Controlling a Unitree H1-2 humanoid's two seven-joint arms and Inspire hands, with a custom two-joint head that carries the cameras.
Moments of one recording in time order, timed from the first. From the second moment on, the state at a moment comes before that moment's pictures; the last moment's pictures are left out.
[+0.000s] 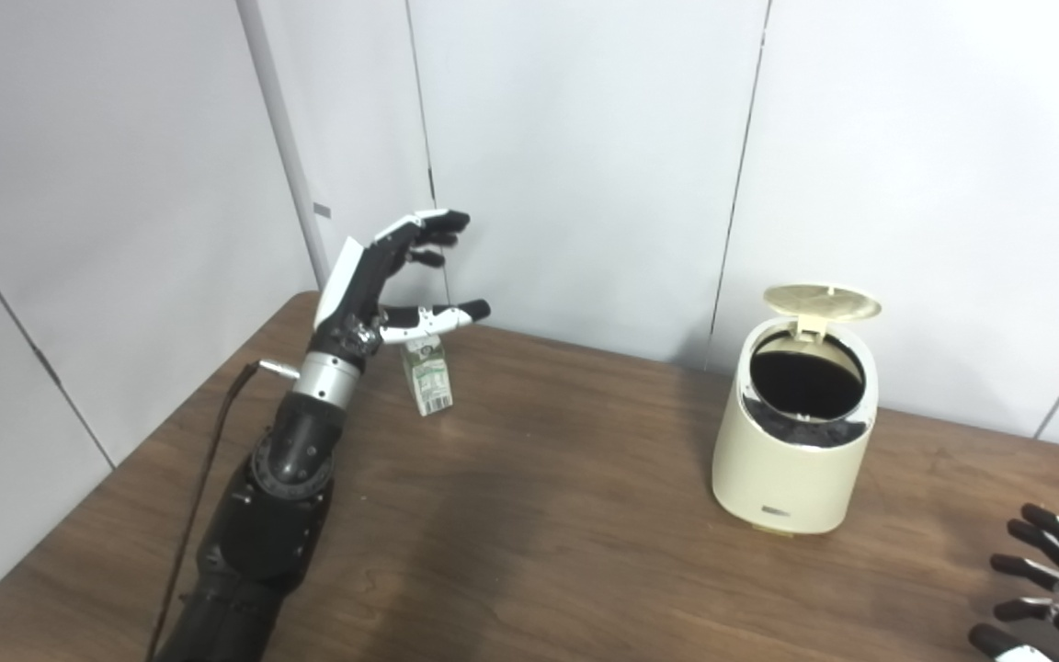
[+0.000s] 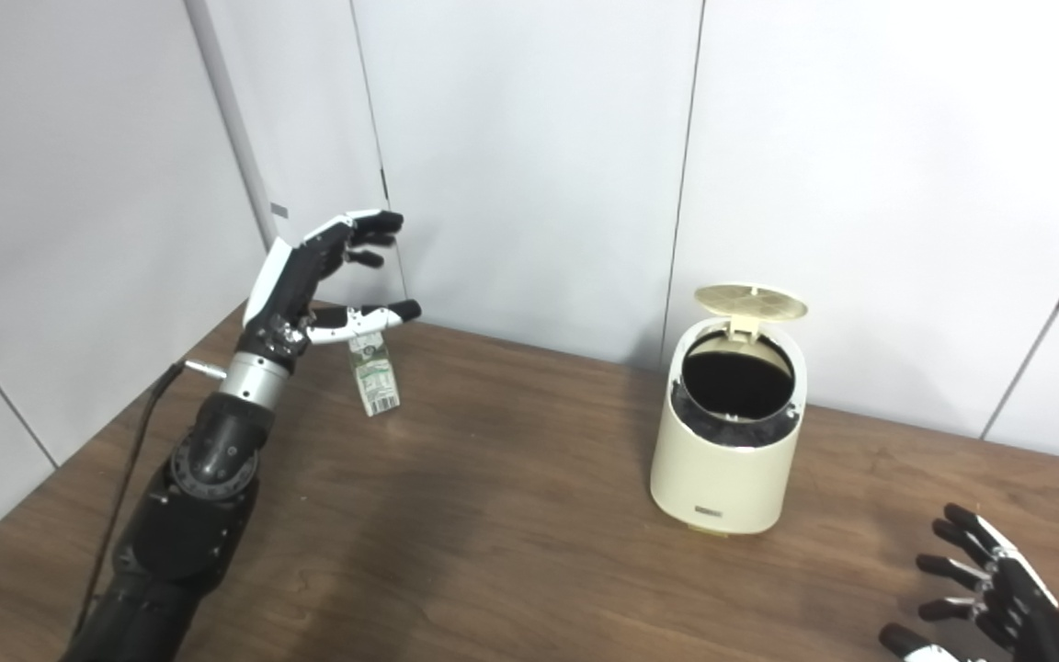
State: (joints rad) left arm -0.43 0.48 0.23 0.23 0.13 -0.32 0.03; right arm -0.12 -0.24 -0.05 0.01 -0.04 -0.11 0.12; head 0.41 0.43
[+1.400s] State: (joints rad) left arm -0.46 0.50 0.22 0.38 0.15 -0.22 0.06; right arm -0.12 -0.25 -0.06 0.00 0.00 -0.08 0.13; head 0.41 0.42
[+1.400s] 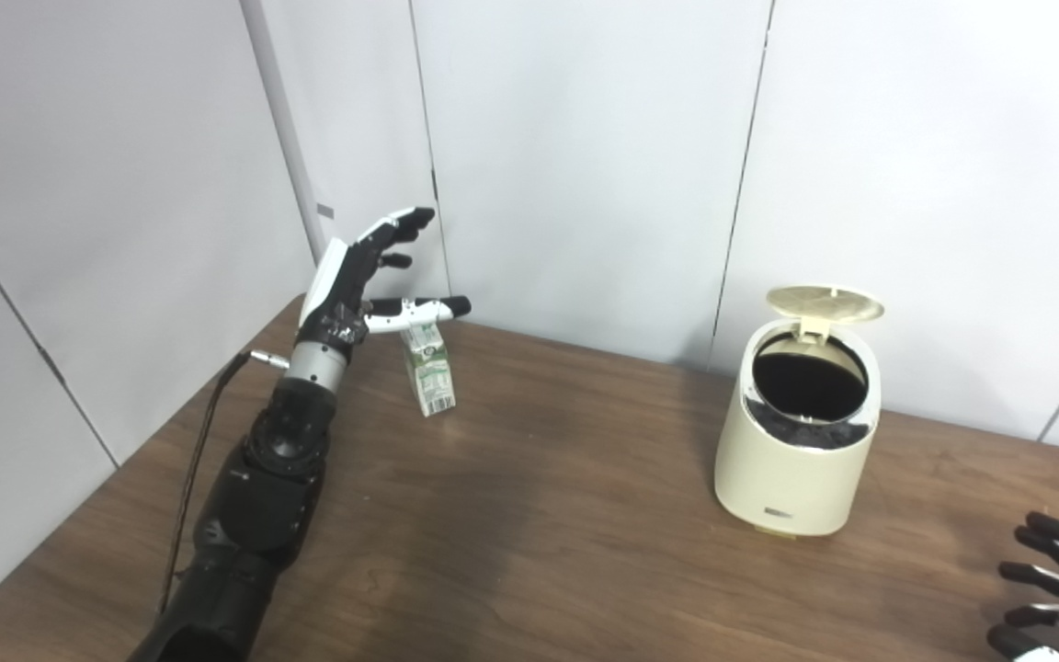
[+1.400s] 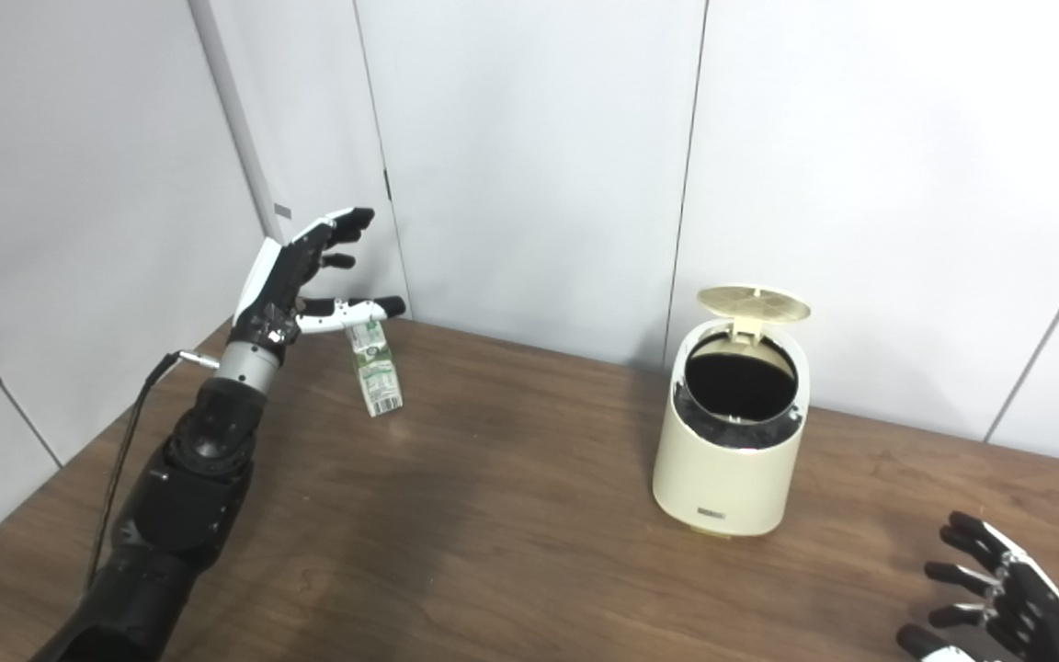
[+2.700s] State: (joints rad) left arm -0.46 0.50 0.19 0.64 0.13 -0.30 0.08; right arm -0.12 -0.28 -0.07 -0.02 0.00 -0.05 0.15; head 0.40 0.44
